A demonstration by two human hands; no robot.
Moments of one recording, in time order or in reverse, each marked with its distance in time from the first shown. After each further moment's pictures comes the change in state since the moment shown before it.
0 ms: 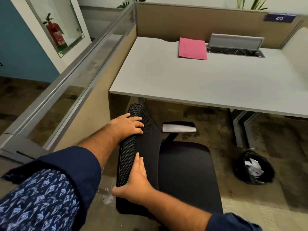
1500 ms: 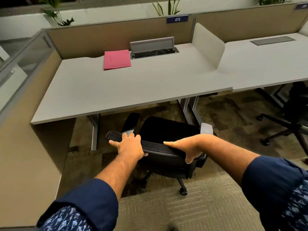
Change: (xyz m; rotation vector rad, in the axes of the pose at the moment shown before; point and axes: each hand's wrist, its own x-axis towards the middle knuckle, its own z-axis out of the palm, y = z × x) left_hand 0.153 0.322 -0.204 -0.494 0.089 -0.441; right_hand -0.173 0.240 -0.433 -0.827 -0.230 0.105
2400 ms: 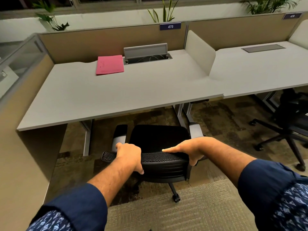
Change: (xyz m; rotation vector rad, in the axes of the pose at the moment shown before) left_hand -0.010 0.046 -0.026 0.313 -0.048 0.190; right_hand -0.015 0.064 -0.006 -0.084 -0.007 -0.054
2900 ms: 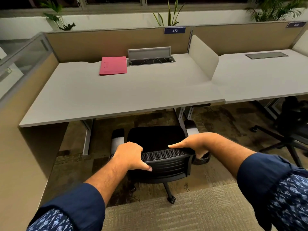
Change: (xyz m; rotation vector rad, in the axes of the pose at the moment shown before) left_hand 0.013 -0.010 0.011 -0.255 0.227 0.111; right_hand -0.003 0.032 -0.016 -0.174 0.031 0.069
